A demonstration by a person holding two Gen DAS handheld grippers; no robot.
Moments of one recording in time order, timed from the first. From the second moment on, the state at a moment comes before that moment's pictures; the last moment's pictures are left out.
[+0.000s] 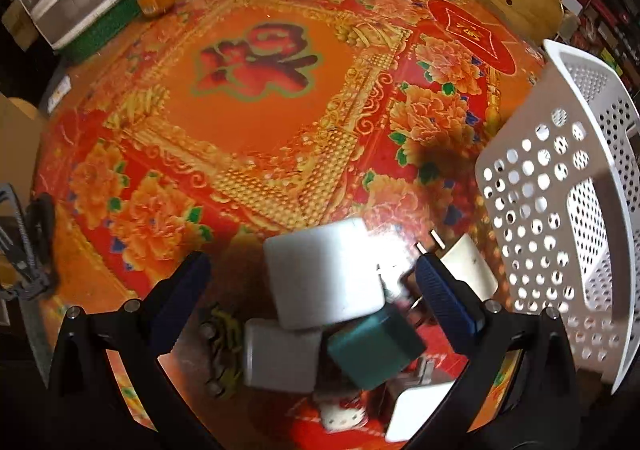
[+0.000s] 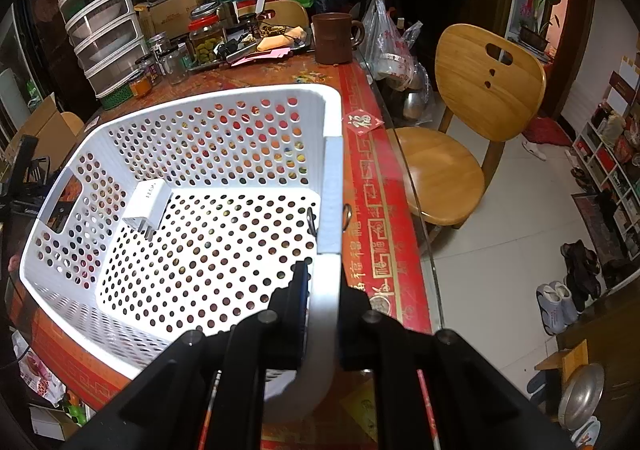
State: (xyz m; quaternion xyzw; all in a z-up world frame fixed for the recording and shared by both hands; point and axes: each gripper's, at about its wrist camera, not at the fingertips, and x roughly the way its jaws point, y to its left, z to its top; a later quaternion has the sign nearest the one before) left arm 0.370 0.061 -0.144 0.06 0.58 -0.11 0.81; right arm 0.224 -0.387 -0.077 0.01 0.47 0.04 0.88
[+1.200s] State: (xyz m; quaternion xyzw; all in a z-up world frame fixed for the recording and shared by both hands) left arm 0.359 0.045 -0.088 0.06 0.53 -0.10 0.84; right arm 0.229 -0.384 -0.088 0.00 0.48 0.04 0.88
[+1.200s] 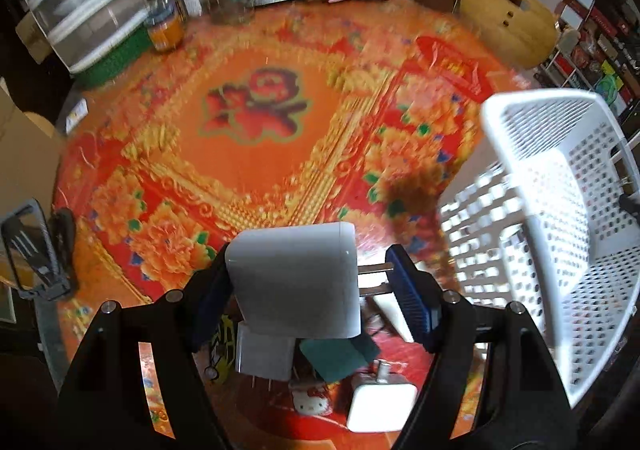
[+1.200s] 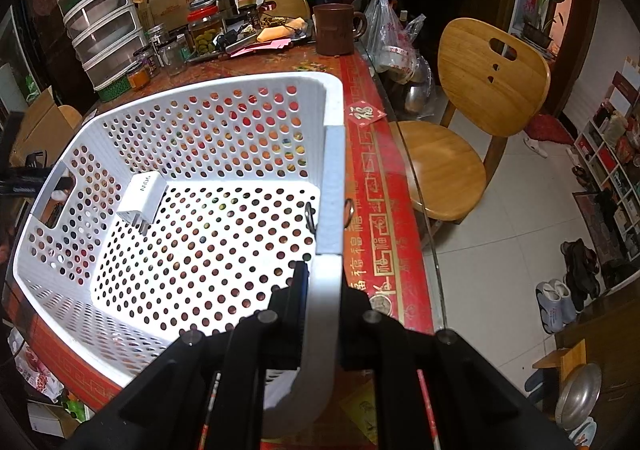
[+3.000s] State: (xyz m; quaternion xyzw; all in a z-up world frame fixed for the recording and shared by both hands) left arm 0.300 -0.155 -0.092 0.24 0.54 -0.26 0.76; right arm 0.233 -0.387 -0.089 0.01 0.48 0.05 0.87
